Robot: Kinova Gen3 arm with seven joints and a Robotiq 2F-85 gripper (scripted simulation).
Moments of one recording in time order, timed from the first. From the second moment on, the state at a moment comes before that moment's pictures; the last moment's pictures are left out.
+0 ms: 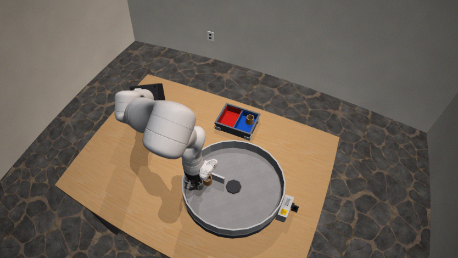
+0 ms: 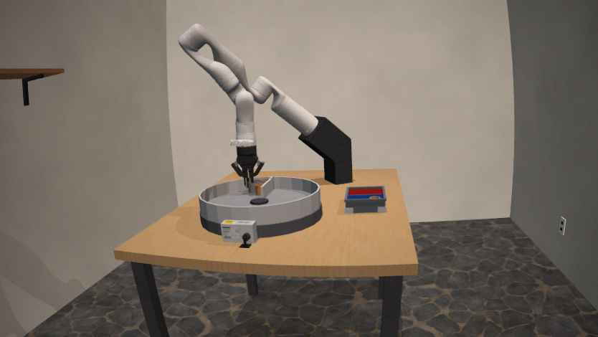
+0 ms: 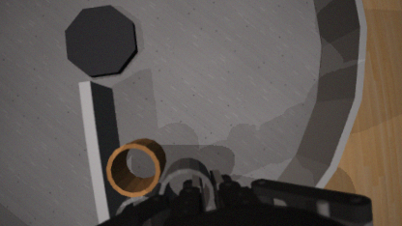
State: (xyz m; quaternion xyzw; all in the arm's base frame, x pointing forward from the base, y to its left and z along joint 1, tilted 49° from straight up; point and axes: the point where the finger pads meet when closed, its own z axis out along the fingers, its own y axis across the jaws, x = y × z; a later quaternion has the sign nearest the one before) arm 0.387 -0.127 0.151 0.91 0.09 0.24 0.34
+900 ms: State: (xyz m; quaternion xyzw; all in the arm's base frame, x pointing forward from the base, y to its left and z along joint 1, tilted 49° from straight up) arm 0.384 -0.122 0.155 0.91 0.09 0.24 0.34
